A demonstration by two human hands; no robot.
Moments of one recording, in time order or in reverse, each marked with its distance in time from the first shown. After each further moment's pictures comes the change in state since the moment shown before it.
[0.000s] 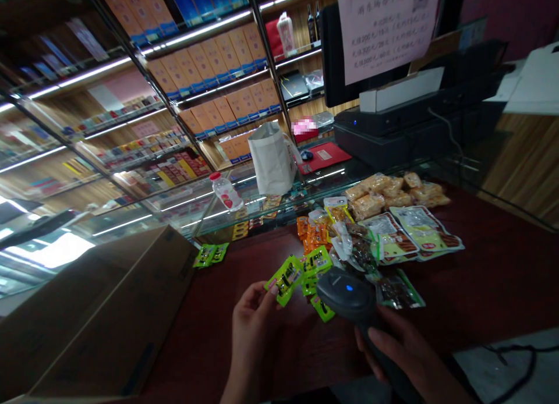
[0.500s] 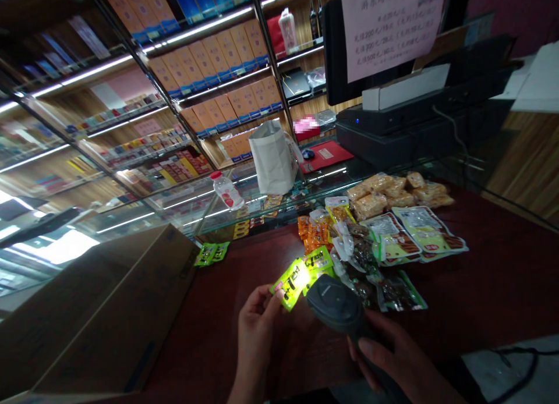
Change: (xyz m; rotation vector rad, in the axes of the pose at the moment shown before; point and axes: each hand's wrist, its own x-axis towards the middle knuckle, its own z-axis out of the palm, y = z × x) left_hand -0.010 -0.008 0.005 0.014 -0.012 -0.018; right_hand 0.000 0.007 0.004 -0.029 -0.076 0.031
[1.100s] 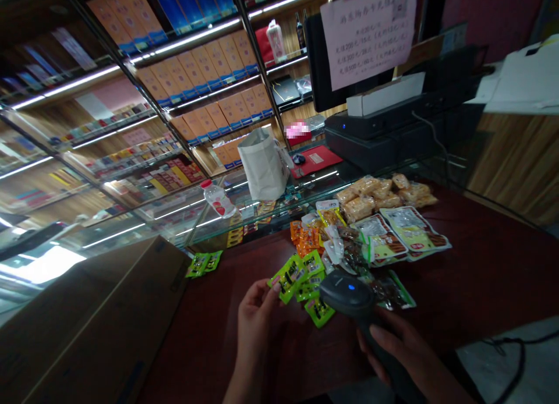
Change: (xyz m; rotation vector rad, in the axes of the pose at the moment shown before) left_hand 0.018 0.012 0.022 -0.057 -0.056 0.031; right_hand -0.004 0.000 -0.019 0.126 0.172 0.048
